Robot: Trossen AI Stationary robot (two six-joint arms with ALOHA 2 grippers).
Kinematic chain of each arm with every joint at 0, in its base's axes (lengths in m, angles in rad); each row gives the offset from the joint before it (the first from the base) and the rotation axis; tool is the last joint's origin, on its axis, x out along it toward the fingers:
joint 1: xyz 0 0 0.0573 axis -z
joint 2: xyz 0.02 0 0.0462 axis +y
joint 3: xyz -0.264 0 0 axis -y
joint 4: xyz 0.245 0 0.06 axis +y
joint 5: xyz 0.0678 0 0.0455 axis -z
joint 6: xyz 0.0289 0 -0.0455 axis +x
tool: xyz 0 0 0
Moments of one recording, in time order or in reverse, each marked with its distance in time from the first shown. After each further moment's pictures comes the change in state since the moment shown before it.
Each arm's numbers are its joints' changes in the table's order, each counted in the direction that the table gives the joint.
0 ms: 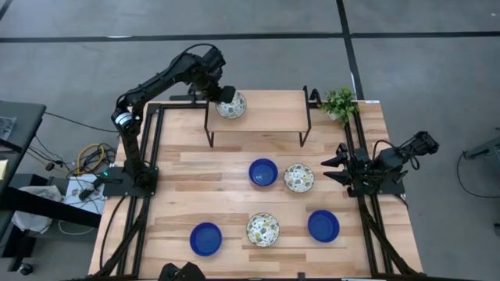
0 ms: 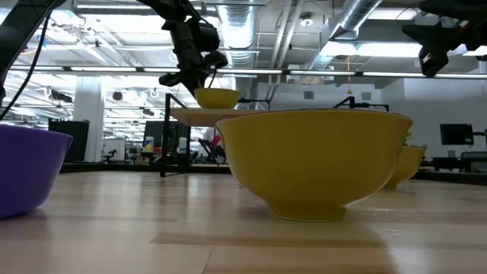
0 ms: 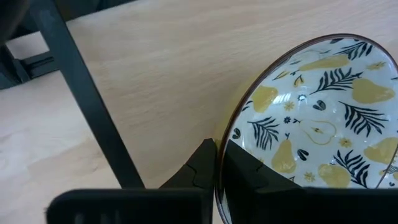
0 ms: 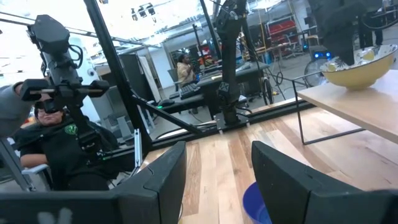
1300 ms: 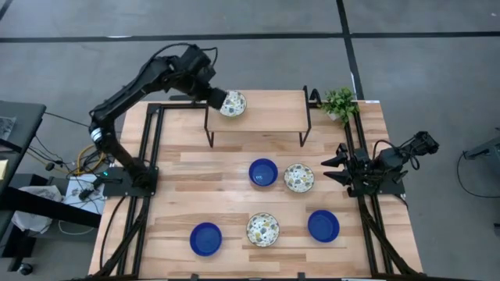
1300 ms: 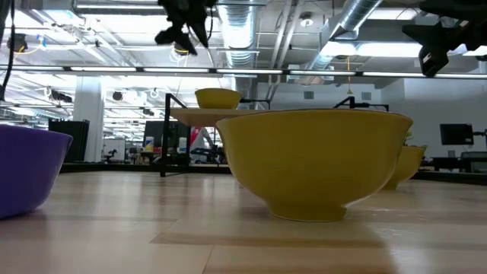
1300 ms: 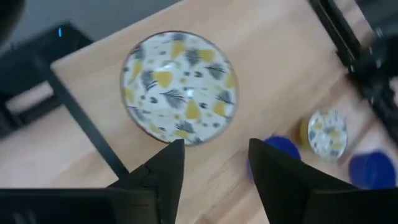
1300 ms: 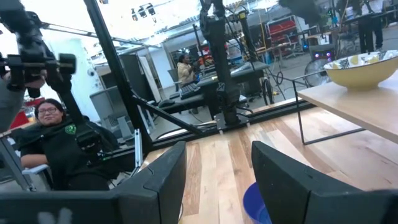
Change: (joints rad) left arm 0.161 -0.278 0.002 -0.014 -0.042 0.113; right arm 0.000 0.000 0.000 -0.001 -0.001 0.001
